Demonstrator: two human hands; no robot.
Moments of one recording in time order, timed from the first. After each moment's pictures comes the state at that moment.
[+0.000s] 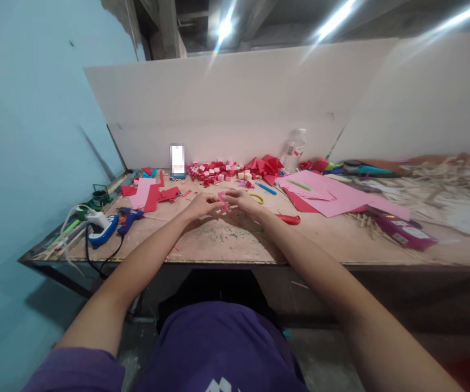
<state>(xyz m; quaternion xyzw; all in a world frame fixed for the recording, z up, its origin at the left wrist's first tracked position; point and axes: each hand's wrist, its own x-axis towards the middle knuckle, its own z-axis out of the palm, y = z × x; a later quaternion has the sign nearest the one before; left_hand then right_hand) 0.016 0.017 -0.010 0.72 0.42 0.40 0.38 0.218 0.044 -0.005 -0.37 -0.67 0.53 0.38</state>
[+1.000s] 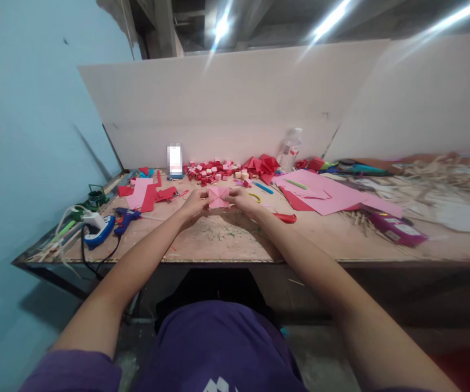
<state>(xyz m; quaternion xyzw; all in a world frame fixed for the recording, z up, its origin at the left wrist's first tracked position) 0.015 0.024 -0.008 0.65 0.40 0.47 0.44 0.219 0.046 -0.005 -0.39 -0.66 0.50 0.40</state>
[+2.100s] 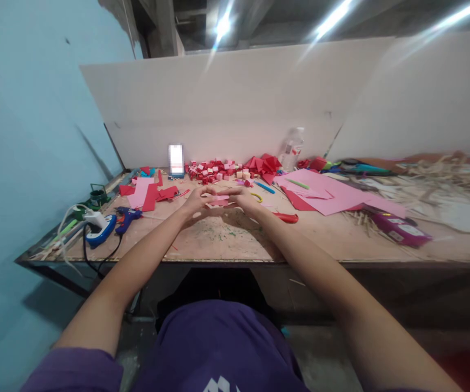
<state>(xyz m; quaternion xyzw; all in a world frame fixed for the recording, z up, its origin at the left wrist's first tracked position) 0.014 0.014 -0.002 0.62 0.39 0.50 0.47 0.216 0.041 -0.001 -0.38 -0.67 0.47 0.43</state>
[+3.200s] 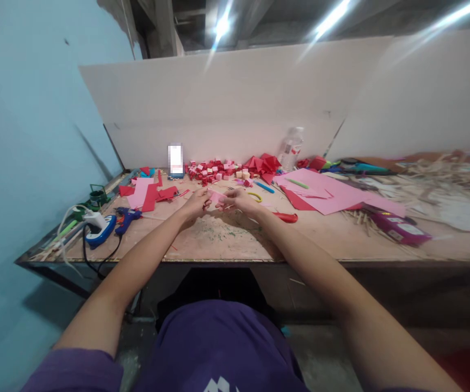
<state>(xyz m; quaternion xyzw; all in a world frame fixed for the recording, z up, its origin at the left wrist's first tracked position) 0.022 0.004 -0.006 0.60 0.39 0.50 0.49 0.222 0.048 -0.007 -0.36 -0.70 0.51 0.35</state>
